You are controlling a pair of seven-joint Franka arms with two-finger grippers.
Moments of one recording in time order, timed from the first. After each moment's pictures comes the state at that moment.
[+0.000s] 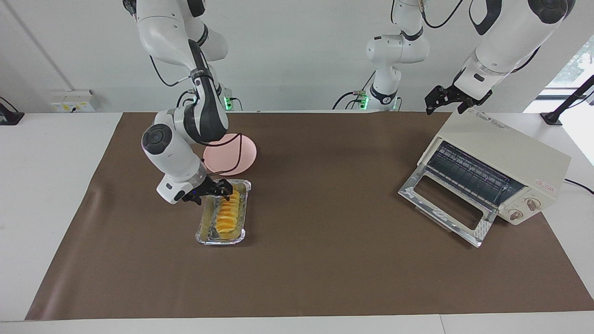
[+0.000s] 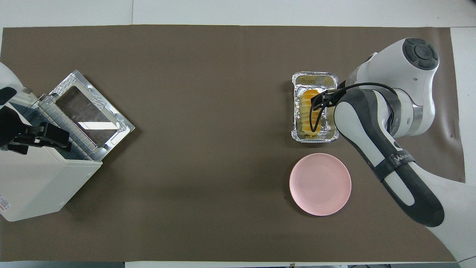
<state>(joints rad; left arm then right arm) -0.09 -0.05 -0.02 -1.63 -0.03 1.36 -0.07 0.08 0.32 0.08 -1.78 0.14 2.09 0.05</state>
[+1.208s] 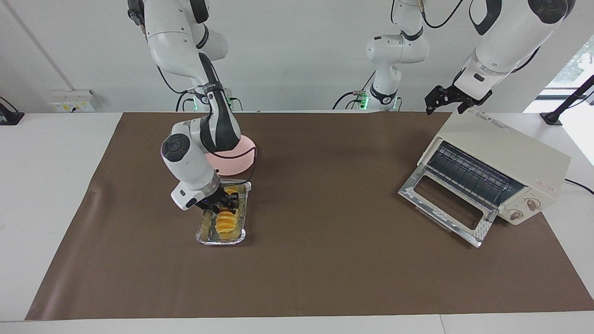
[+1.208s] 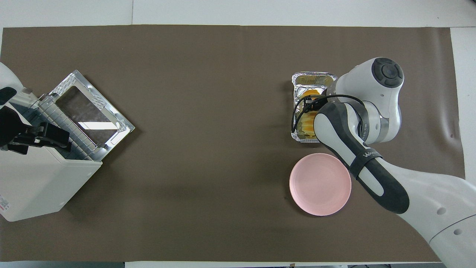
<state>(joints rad) -0.09 -0.05 -0.02 -1.63 -0.03 1.36 -0.07 0.11 0.40 0.08 -1.86 0.15 2.28 0.15</state>
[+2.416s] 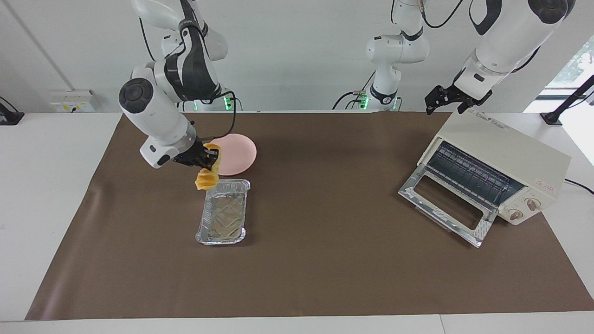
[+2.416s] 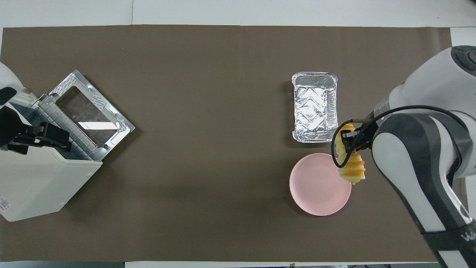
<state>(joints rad) -0.09 -0.05 -0.02 -1.63 -0.03 1.36 -0.07 0.08 -0.04 0.08 -1.98 0.14 1.66 0.15</state>
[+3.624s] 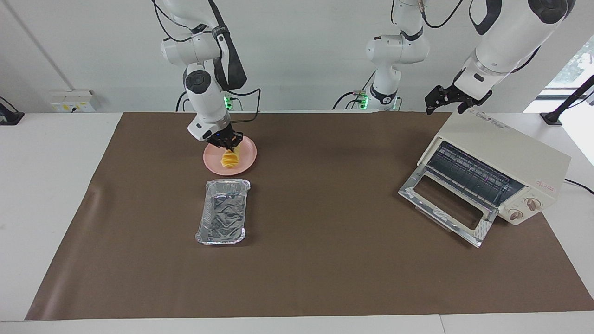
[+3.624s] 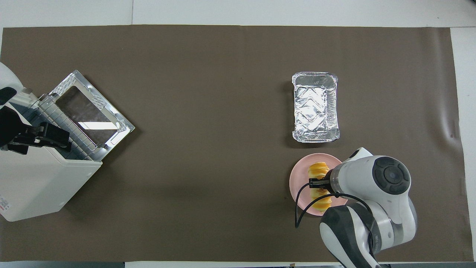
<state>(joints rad) -0.09 -0.05 -0.02 -1.63 -0.03 1.36 -0.07 0.22 -0.18 0.09 -2.56 0.15 2.29 0.22</state>
